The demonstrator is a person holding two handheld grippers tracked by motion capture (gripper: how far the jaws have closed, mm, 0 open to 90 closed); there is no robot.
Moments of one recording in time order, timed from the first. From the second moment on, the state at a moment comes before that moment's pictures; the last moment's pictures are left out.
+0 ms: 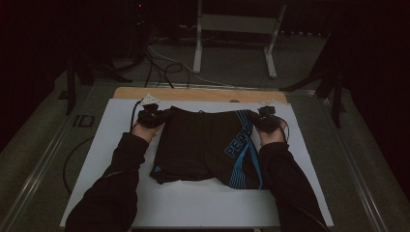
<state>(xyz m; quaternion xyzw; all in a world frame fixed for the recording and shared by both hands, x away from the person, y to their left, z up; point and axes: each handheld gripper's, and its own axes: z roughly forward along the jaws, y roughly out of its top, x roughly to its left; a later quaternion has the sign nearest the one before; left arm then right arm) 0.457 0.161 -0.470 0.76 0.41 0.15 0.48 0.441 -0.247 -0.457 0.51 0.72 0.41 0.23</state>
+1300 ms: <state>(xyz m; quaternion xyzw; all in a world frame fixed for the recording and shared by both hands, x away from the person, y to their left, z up) 0.457 0.151 -0.477 0.77 0.43 0.10 0.46 0.455 -0.243 -0.477 0.52 0.73 0.42 0.17</state>
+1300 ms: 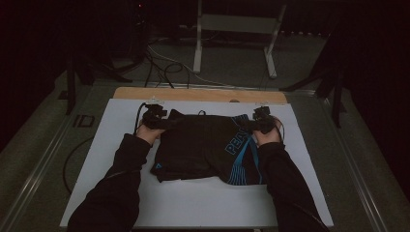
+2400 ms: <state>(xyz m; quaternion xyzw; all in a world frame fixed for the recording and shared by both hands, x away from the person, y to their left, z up) 0.383 0.169 -0.445 0.80 0.34 0.07 0.49 0.381 -0.249 -0.448 0.44 0.75 0.46 0.16</state>
